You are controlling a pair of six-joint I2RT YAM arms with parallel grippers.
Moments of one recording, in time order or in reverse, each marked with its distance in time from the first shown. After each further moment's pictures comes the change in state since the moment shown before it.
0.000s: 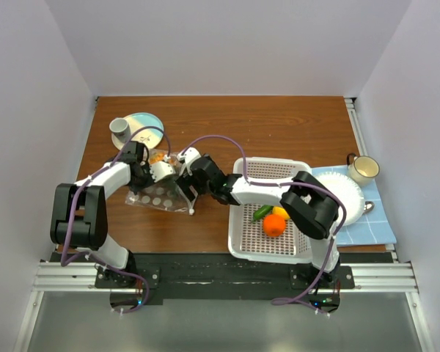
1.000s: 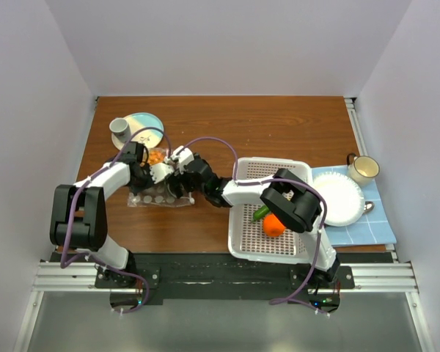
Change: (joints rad) left arm 0.000 -0.010 0.000 -0.035 0.027 0.028; right arm -0.003 0.165 0.044 0.318 -0.061 0.020
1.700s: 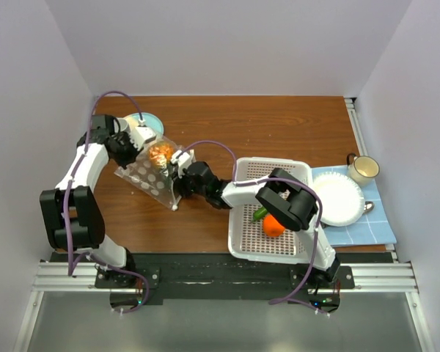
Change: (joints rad) left arm 0.196 0.003 0.310 -0.103 0.306 -0.117; right arm -0.003 0.041 -0.018 0.082 -0.168 0.038
